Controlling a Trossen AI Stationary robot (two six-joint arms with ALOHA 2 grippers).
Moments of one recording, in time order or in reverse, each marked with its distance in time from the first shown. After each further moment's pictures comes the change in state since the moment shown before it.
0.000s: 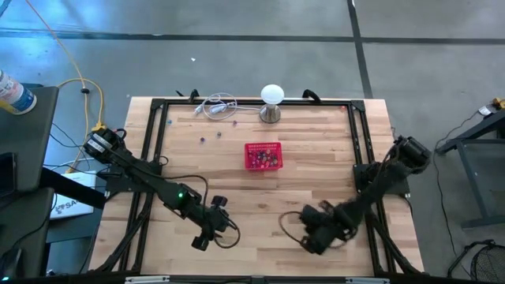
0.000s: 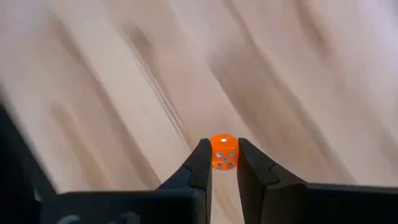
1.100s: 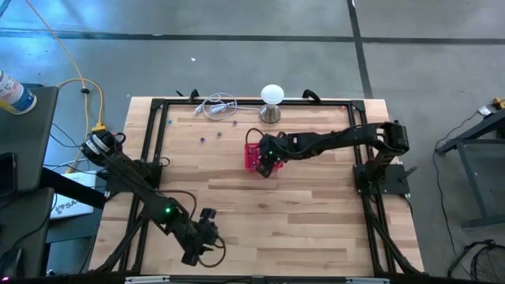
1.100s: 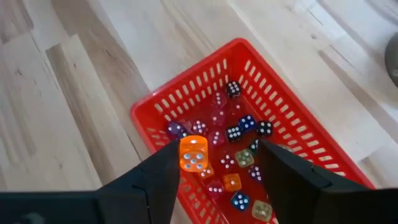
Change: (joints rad) left arm -0.187 0.000 0.000 0.013 -0.133 -0.209; right arm -0.787 0.092 0.126 0.311 -0.065 -0.835
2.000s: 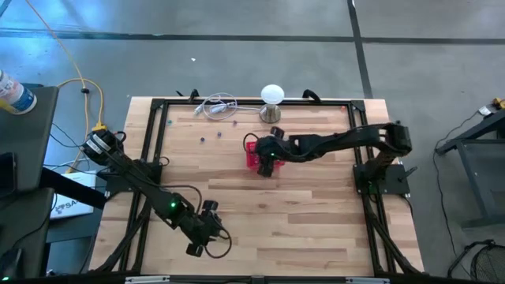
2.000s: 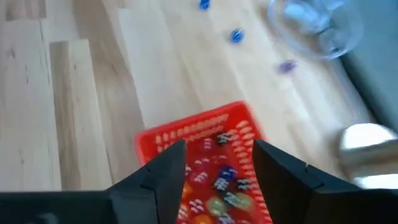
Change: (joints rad) left arm 0.070 0.000 -0.008 -0.076 0.001 0.046; right arm 0.032 -0.030 0.000 0.101 0.133 -0.351
